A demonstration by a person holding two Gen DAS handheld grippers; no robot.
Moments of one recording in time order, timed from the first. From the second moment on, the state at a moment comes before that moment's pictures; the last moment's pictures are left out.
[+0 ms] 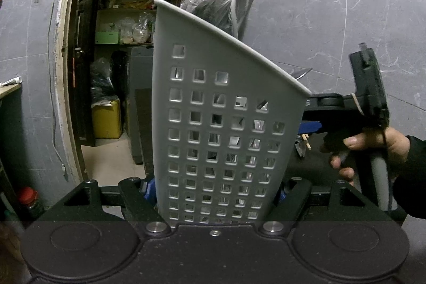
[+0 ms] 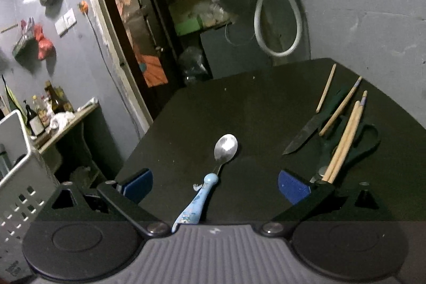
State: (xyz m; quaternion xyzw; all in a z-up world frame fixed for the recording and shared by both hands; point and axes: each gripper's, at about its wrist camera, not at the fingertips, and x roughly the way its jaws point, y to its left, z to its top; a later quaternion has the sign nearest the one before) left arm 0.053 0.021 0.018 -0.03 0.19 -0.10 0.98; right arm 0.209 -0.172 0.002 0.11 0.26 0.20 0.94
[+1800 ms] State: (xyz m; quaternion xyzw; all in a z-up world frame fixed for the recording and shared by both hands) left arm 0.052 0.020 0.018 -0.04 0.18 -0.10 0.98; right arm 0.119 -0.184 -0.003 -0.02 0.34 0.22 0.91
